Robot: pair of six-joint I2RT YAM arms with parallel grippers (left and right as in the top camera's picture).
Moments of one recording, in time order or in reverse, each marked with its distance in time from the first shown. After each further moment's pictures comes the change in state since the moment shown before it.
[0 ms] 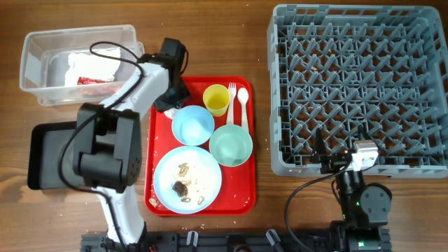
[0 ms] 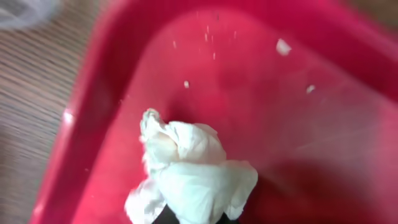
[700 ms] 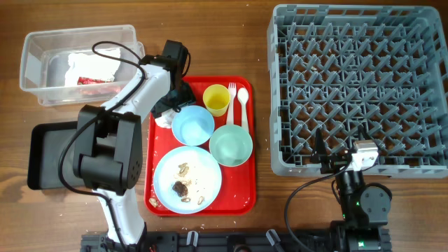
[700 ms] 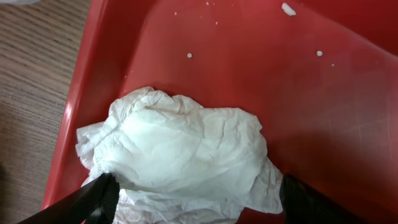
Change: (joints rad) left arm -0.026 -0.006 -0.022 -0.034 -0.009 0.030; right arm 0.000 0.000 0.000 0.000 0.000 0.000
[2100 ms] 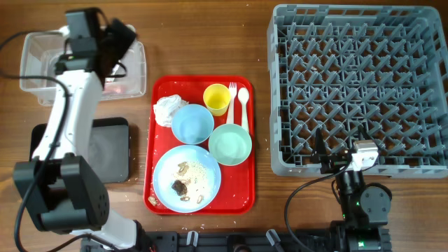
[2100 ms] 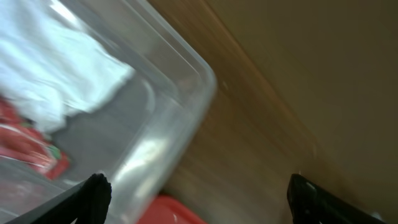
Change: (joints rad) left arm 0.312 -0.293 0.001 0.394 0.207 -0.048; right arm 0.000 0.000 0.000 0.000 0.000 0.000
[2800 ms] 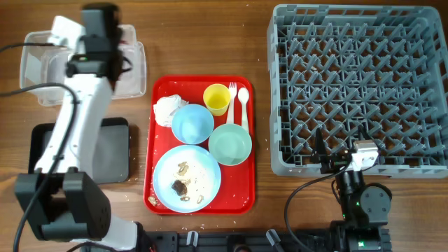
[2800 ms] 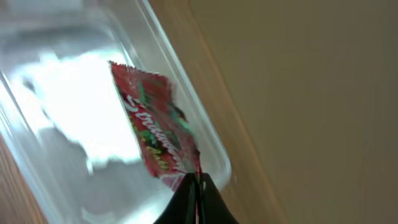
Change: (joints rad) left arm -0.044 -0.057 -0.001 0.060 -0.540 -0.366; right arm 0.000 0.000 0.000 0.000 0.000 0.000
